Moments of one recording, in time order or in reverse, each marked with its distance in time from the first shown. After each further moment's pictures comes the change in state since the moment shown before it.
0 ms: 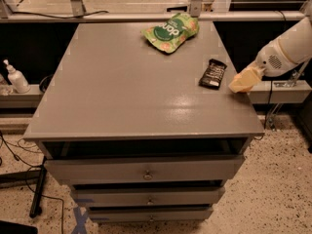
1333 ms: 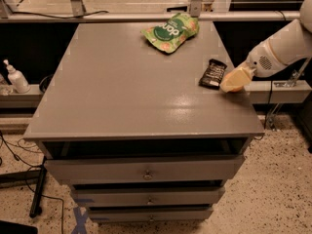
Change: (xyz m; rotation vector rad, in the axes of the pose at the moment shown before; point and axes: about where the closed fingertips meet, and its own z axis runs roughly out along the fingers) arm -0.018 0.018 0.014 -0.036 -0.036 -0.019
